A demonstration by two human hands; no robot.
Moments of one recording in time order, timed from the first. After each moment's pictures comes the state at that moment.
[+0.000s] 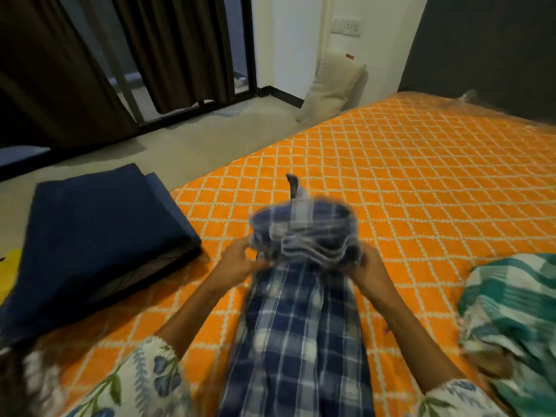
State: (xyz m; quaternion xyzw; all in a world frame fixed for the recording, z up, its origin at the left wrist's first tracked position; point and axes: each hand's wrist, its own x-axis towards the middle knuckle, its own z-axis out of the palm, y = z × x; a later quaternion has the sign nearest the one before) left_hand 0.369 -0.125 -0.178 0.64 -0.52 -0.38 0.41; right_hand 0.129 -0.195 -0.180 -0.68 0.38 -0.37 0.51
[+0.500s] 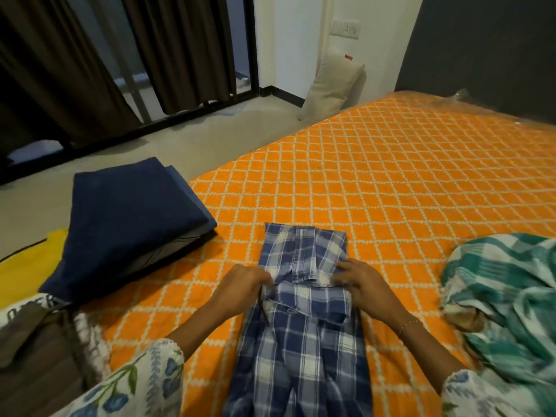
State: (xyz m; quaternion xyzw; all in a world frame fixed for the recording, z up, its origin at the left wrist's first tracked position) left_hand 0.359 -0.039 -0.197 0.64 -0.75 -0.10 0.11; right_hand 0.088 -0.136 -0.207 -0.90 0.39 -0.09 0.17
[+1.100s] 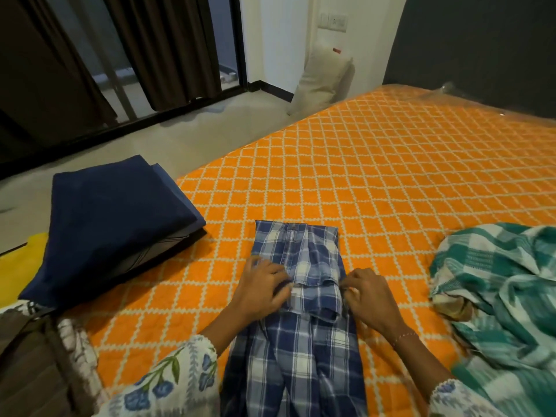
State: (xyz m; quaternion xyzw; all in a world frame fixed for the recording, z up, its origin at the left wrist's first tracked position) left_hand 0.317 -0.055 -0.231 0.59 -0.78 0.04 0.21; right_hand 0.070 -0.118 -0.227 -0.86 0.47 -0.19 0.12
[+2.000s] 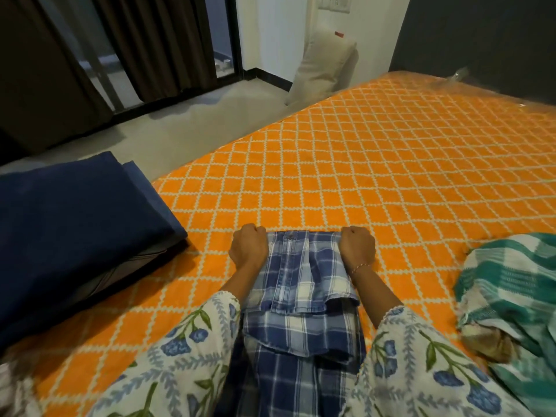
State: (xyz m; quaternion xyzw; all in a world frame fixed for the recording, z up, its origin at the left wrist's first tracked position) left_hand 0.337 -0.195 -0.241 0.87 -0.35 -0.17 0.30; right_hand 0.157 -0.250 -0.235 -0.57 0.70 -0.29 0.32
